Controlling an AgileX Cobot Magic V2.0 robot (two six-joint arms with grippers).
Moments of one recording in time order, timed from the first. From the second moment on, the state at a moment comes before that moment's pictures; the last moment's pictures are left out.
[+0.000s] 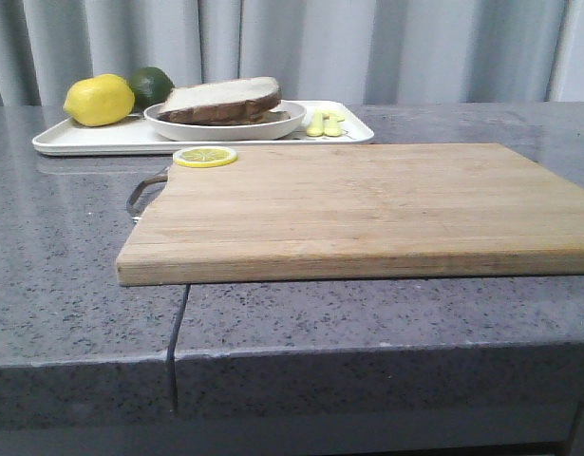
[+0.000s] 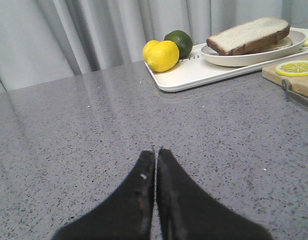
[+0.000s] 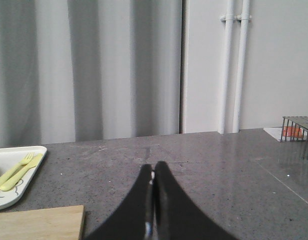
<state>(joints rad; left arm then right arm) -0.06 0.00 0.00 -0.04 0.14 0.21 0.65 0.35 -0.30 1.46 -0.81 -1.47</state>
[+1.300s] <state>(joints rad) -0.06 0.00 0.00 -0.04 0.14 0.21 0.26 0.08 -0.05 -0.09 0.08 0.06</state>
